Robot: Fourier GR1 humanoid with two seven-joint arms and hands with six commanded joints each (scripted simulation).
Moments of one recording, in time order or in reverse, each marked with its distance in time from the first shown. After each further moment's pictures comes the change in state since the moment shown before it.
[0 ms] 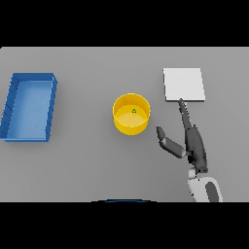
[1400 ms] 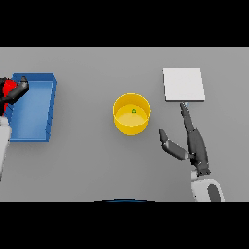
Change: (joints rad) left arm 0.651 -0.114 0.032 -0.727 0.152 0.081 0.259; right arm 0.021 -0.011 -0.010 0.010 -0.022 0.014 -0.033
